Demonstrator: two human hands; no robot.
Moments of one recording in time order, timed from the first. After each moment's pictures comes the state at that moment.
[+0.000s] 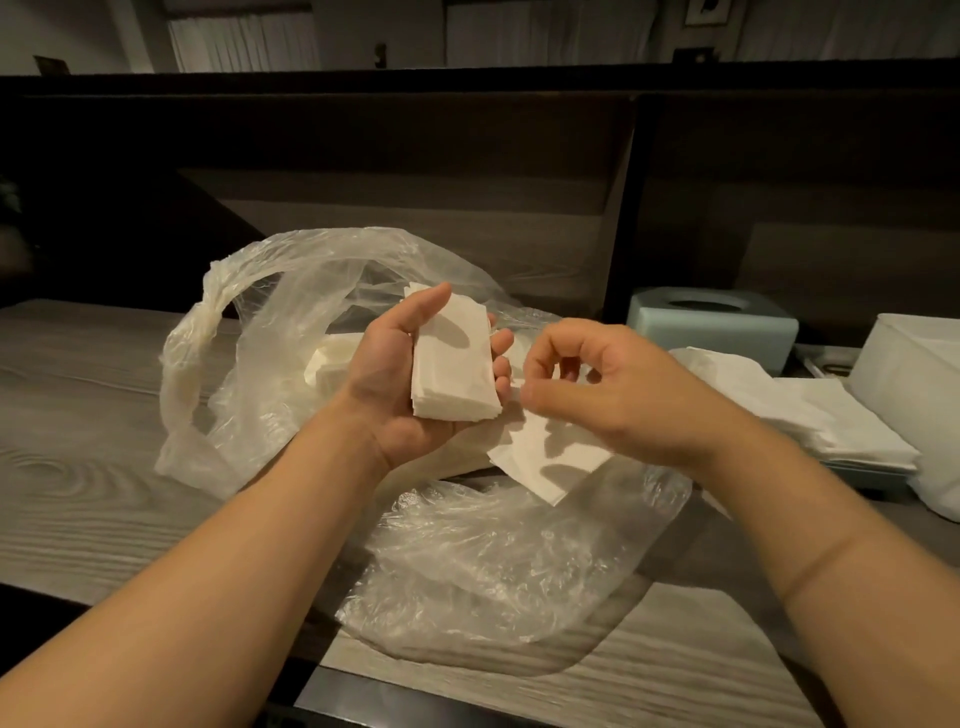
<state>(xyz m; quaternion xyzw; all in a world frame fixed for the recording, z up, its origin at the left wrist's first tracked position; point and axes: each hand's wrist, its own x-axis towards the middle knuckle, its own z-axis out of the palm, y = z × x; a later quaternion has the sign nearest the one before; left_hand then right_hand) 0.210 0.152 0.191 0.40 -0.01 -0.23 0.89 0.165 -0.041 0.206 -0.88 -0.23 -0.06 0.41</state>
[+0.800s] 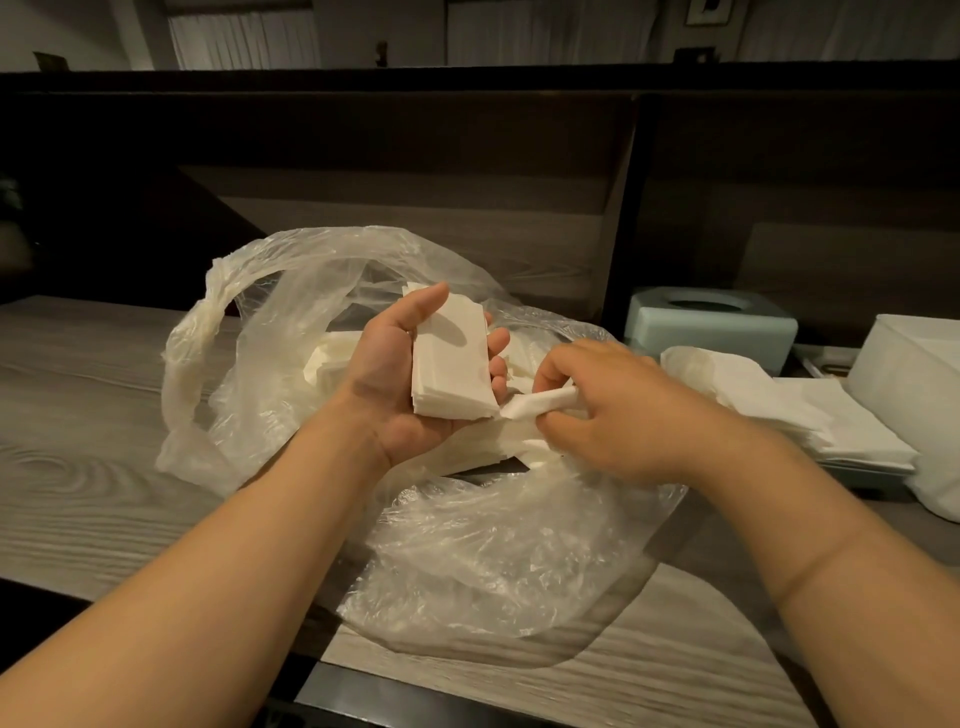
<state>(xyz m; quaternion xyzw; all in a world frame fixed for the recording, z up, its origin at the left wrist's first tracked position) 0.215 0.154 0.187 0.40 -0.02 -0.25 0.88 0.171 -0.043 0.199 -0.97 -0.18 -0.06 0.15</state>
